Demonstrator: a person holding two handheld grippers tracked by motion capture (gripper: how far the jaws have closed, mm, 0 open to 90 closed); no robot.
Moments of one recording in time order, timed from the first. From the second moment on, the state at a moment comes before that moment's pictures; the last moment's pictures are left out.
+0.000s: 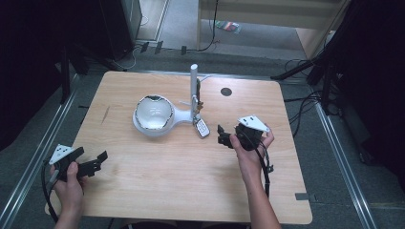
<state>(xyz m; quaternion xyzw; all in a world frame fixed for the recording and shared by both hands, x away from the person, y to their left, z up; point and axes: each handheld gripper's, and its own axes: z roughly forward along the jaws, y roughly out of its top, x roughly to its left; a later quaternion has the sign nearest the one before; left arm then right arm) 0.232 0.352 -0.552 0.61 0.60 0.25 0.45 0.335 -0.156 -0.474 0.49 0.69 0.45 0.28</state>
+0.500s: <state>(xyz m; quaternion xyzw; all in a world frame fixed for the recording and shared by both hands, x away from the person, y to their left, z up) 0.232 0.352 -0.552 0.61 0.60 0.25 0.45 0.313 -0.195 -0.488 0.51 0.68 0.44 0.28</state>
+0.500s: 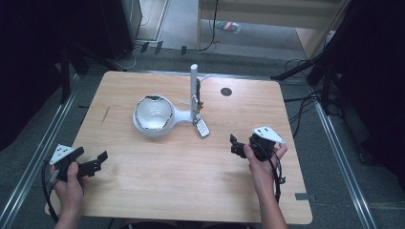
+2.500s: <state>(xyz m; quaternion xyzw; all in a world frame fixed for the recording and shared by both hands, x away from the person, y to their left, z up) 0.231 0.353 -0.552 0.61 0.59 0.25 0.46 0.223 -0.333 -0.536 0.58 0.65 0.41 0.29</state>
